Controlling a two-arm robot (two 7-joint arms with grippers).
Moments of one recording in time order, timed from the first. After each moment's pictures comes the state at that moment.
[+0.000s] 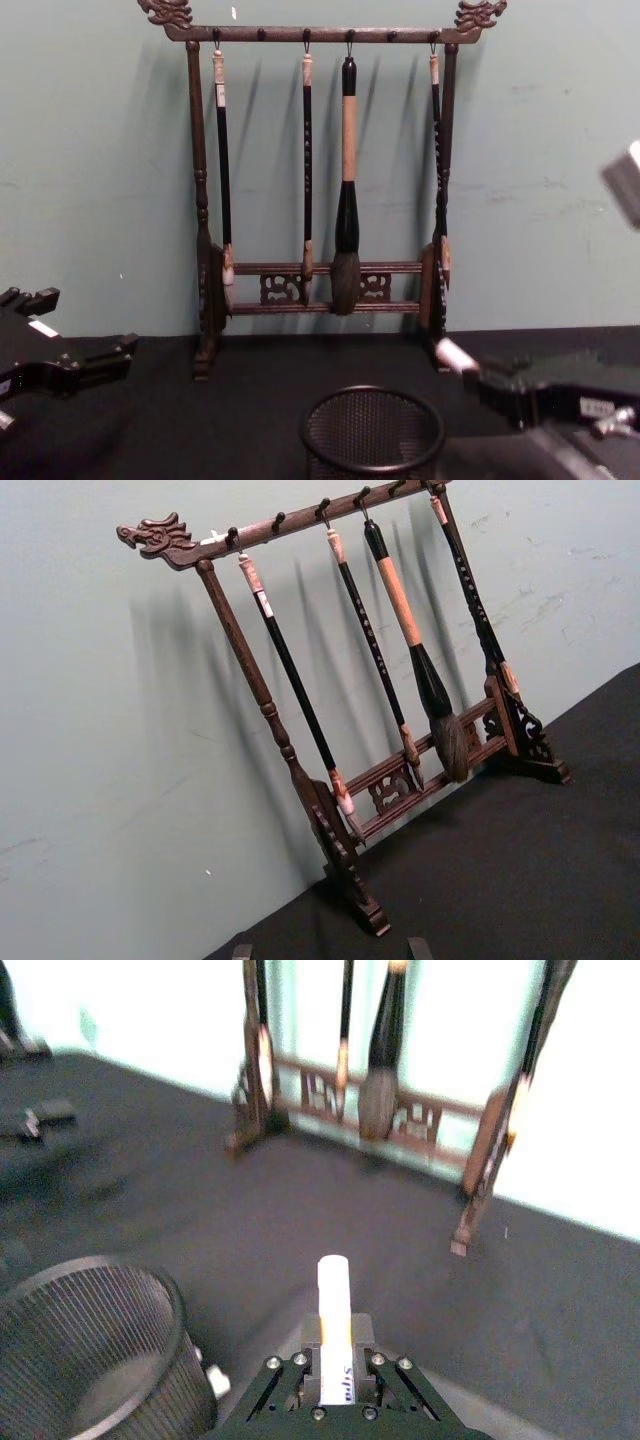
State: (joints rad) left arm -0.20 0.60 0.45 -1.41 -0.25 -0.12 0.03; right arm 0.20 0.33 -0.34 -1.50 0.24 0.28 0.33
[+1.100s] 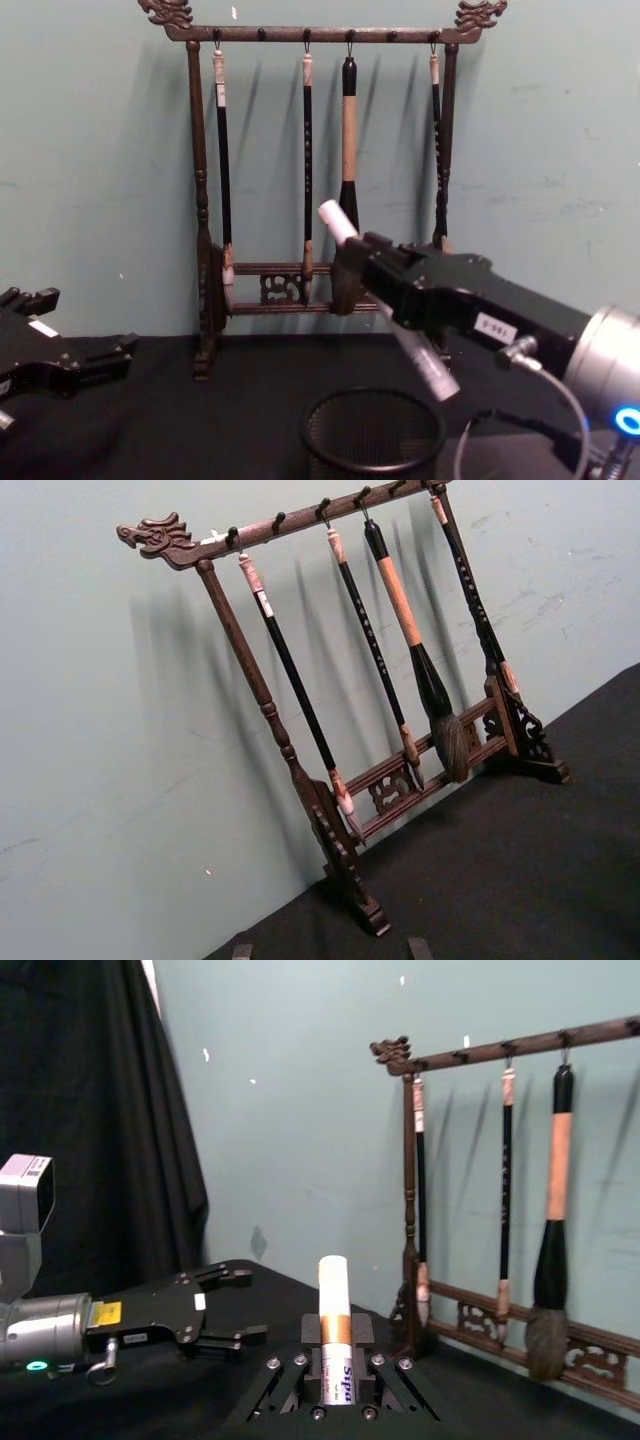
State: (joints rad) left arm -0.20 0.60 0.45 -1.41 -0.25 -0.12 0.03; right arm 0.27 0.25 -0.41 -1.36 0.47 -0.19 0.57
